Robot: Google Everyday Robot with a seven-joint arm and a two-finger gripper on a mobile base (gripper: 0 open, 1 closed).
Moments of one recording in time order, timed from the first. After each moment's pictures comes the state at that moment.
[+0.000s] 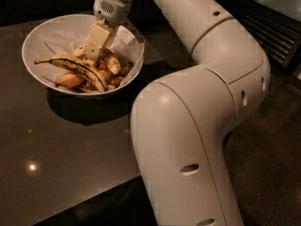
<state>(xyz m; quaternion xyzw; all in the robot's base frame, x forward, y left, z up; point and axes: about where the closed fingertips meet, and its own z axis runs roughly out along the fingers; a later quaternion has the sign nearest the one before) 0.654 0.127 0.920 -0.60 0.77 0.20 0.11</state>
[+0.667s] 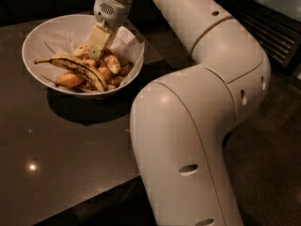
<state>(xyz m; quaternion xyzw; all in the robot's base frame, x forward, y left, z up) 0.653 0.126 0.916 -0.60 0.77 0.19 0.10</state>
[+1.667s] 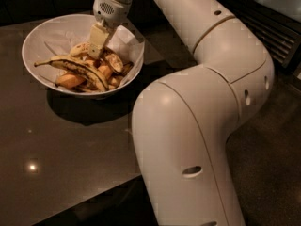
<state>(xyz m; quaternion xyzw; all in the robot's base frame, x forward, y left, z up) 0.660 0.129 0.920 -0.60 0.77 0.19 0.13</state>
